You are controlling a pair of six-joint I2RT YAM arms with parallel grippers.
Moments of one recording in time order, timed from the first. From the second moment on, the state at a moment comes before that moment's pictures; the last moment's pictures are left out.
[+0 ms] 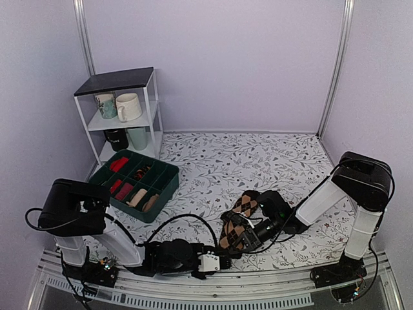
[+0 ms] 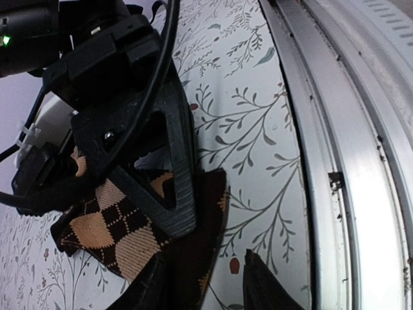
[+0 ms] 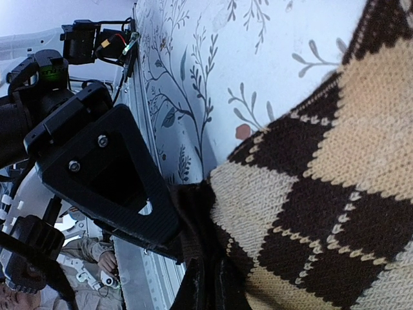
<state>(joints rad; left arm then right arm) -1.45 1.94 0.54 0.96 -0.24 0.46 0.88 1.86 0.56 0.48 -0.93 0.57</state>
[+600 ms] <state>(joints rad) -1.42 1.93 0.59 0.82 -0.22 0.40 0.88 1.85 0.55 0.48 -0.94 0.57</state>
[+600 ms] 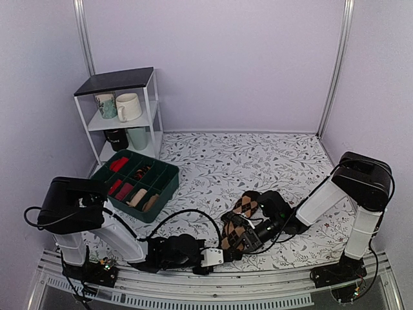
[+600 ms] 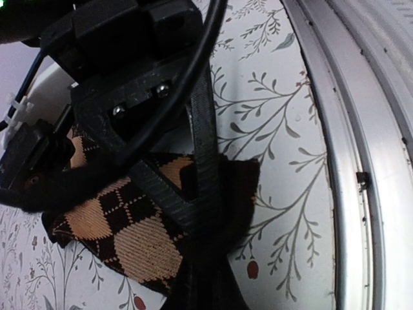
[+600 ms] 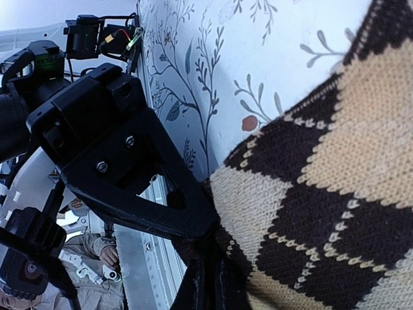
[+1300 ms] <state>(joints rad) -1.30 1.76 0.62 0.44 0.09 0.03 1.01 1.28 0.31 0.51 -0.43 0.20</state>
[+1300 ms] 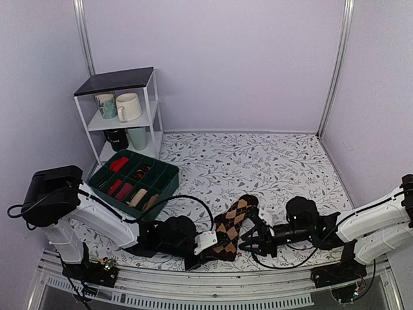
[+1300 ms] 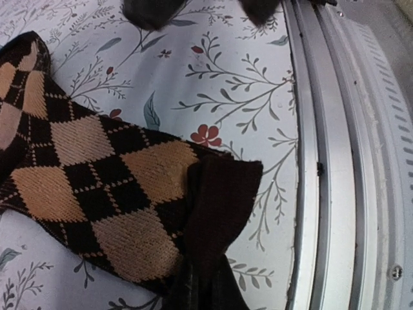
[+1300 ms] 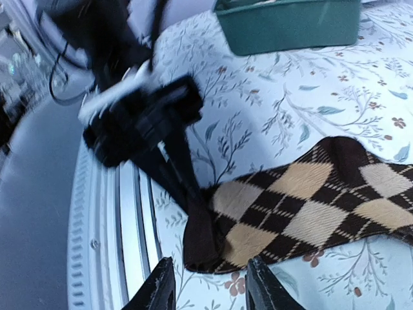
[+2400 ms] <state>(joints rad) -1.26 1.80 0.64 0.45 0.20 -0.04 1.26 1.61 0.40 0.61 -0.13 -0.16</state>
